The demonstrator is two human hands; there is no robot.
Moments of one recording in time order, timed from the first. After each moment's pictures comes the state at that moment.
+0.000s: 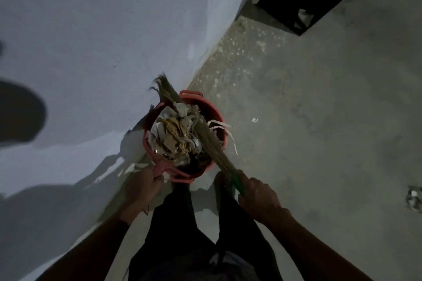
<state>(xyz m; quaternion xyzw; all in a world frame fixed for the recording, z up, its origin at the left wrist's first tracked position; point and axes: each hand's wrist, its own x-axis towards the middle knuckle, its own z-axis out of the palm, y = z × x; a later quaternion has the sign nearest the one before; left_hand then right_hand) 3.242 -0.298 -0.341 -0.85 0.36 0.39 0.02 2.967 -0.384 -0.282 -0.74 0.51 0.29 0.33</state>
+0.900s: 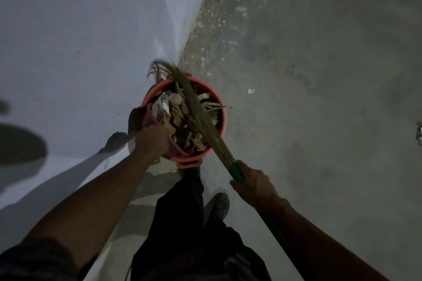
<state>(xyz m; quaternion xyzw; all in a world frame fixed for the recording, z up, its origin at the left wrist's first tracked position) 3.255 -0.381 -0.360 -0.71 0.58 0.31 0.24 2.975 -0.312 -0.331 -0.61 0.63 0.19 0.44</state>
